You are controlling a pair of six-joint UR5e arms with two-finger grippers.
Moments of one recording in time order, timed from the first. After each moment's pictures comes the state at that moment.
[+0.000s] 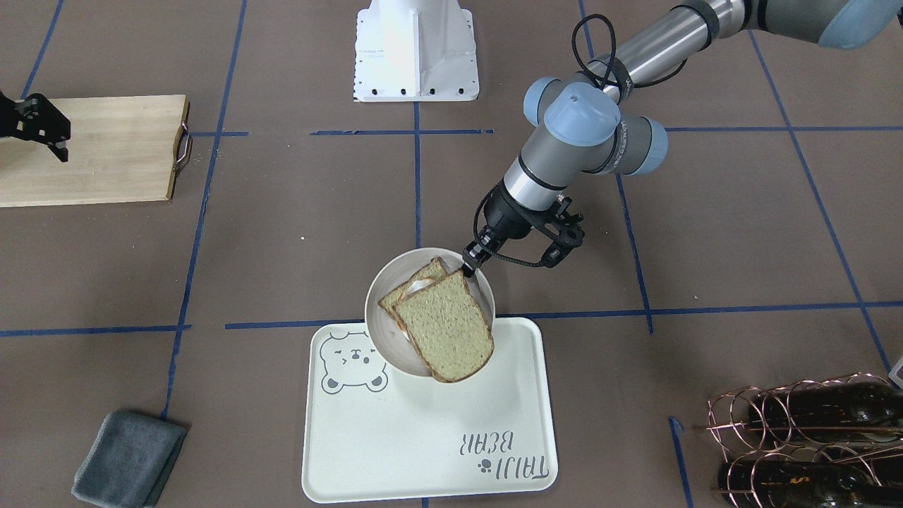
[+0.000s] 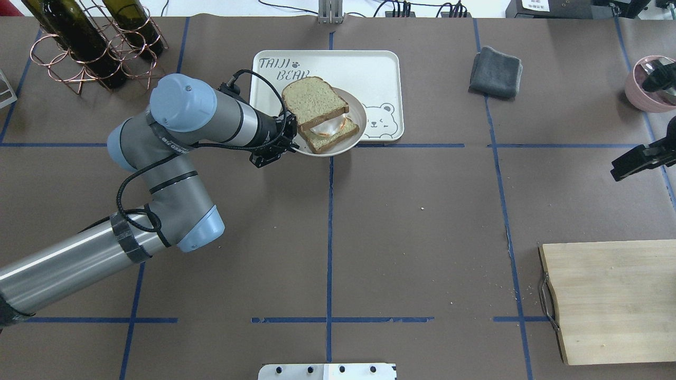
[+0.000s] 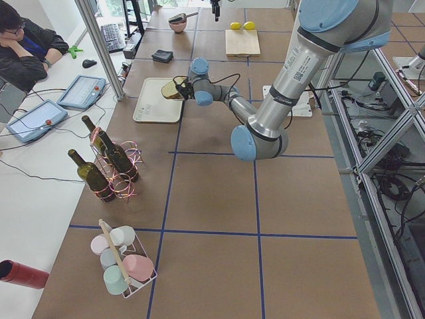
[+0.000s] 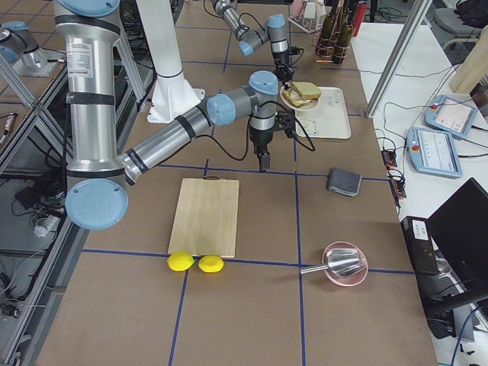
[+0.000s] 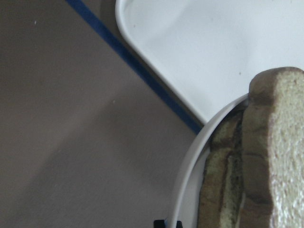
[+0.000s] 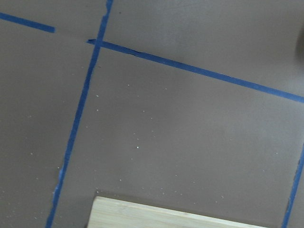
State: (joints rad) left arm -0.67 -2.27 -1.38 -2.26 -1.90 -2.12; right arm 1.13 -1.58 2.16 -1.81 2.17 0.30
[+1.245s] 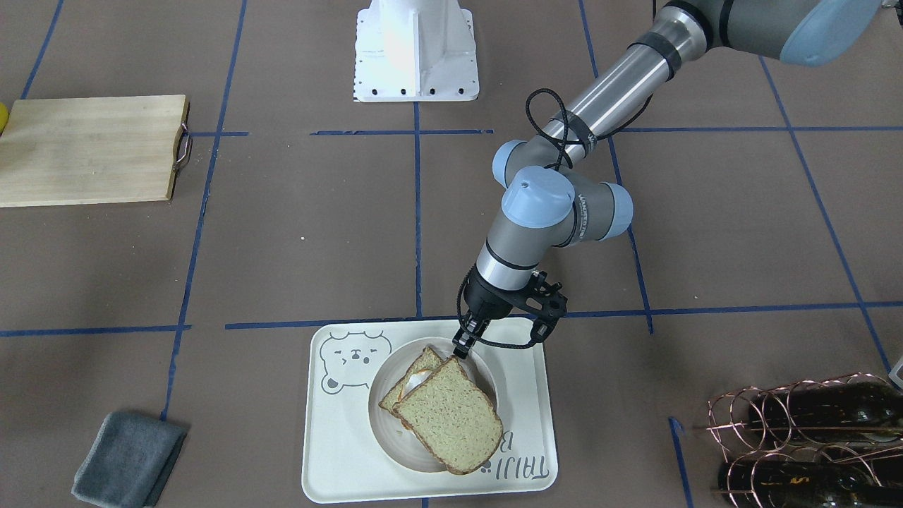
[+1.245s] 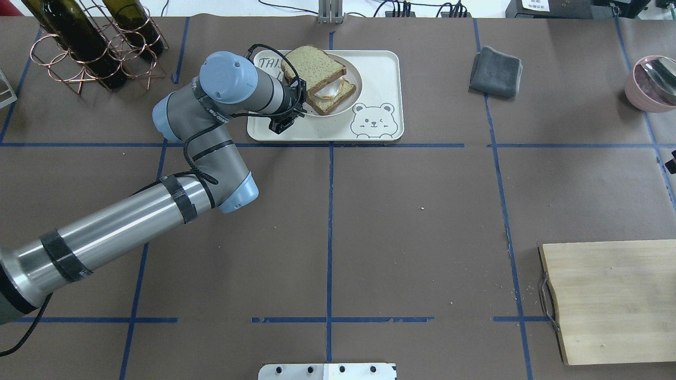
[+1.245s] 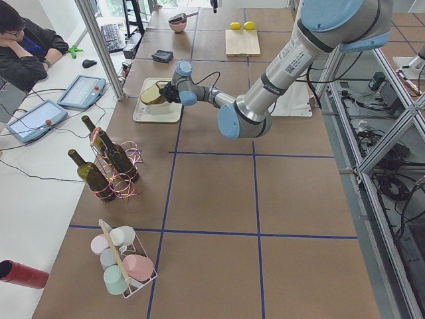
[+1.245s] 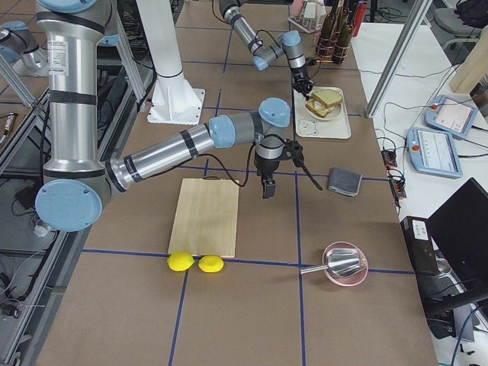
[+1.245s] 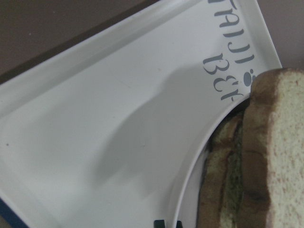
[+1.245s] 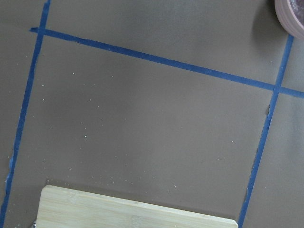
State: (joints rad) left arm -0.69 -2.47 -1.01 -2.36 -1.79 -2.18; right arm 1.30 -1.61 2.05 -1.81 2.27 0.11
